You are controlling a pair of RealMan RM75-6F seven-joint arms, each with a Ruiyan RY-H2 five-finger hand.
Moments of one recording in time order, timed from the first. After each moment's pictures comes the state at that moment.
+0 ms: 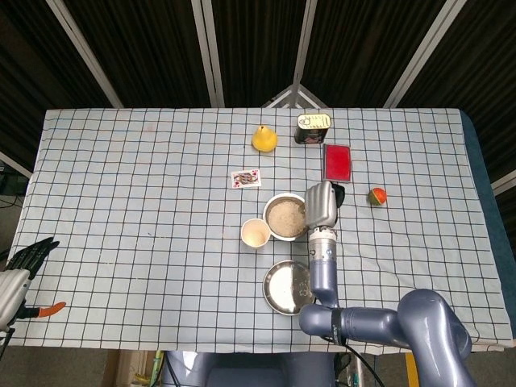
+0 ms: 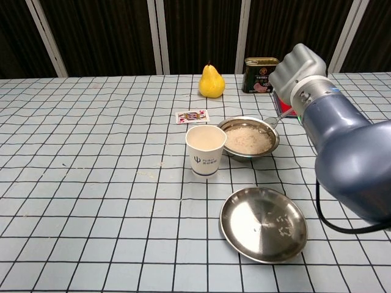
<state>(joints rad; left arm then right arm) -0.12 -0.98 0.06 -1.69 1.53 1.32 -0.26 1.08 -1.86 0.20 -1.28 -0.46 1.50 -1.66</state>
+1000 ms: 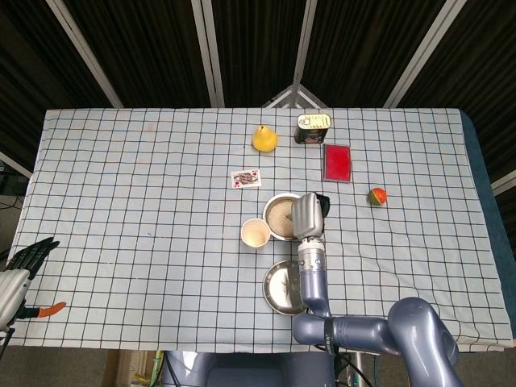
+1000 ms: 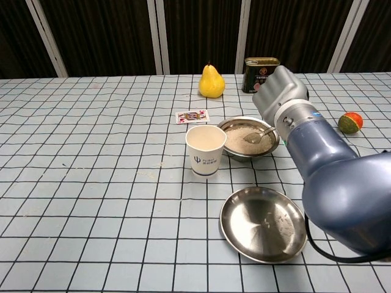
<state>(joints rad) -0.12 -0.98 0.06 -1.69 1.54 1.32 -0.27 1.04 -1.95 0.21 -1.24 -0.53 1.45 -1.68</state>
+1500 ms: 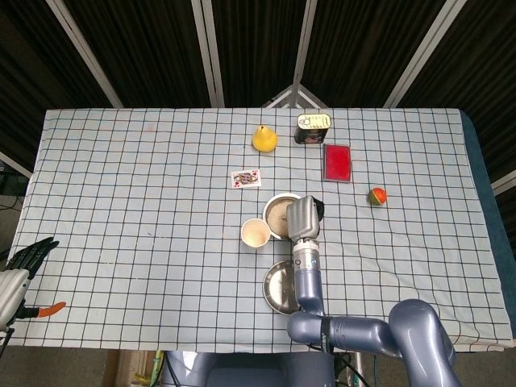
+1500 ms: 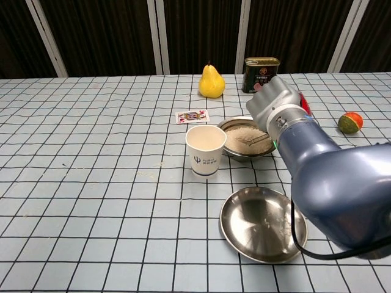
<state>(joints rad) -0.12 -0.97 0.06 -1.69 1.53 1.32 -0.27 1.03 -1.96 0.30 -1.25 -0.49 1.38 -1.62</state>
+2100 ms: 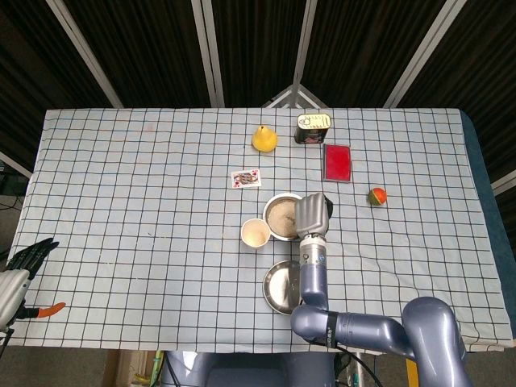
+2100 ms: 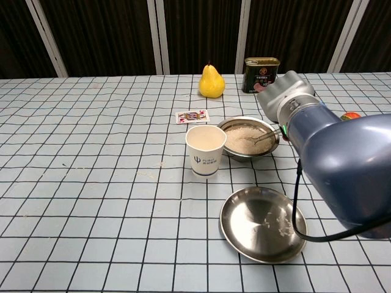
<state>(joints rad) -0.12 -0.97 0.06 -1.69 1.53 1.31 -0.26 1.01 -1.90 0.36 -1.35 -0.42 1.40 -1.58</state>
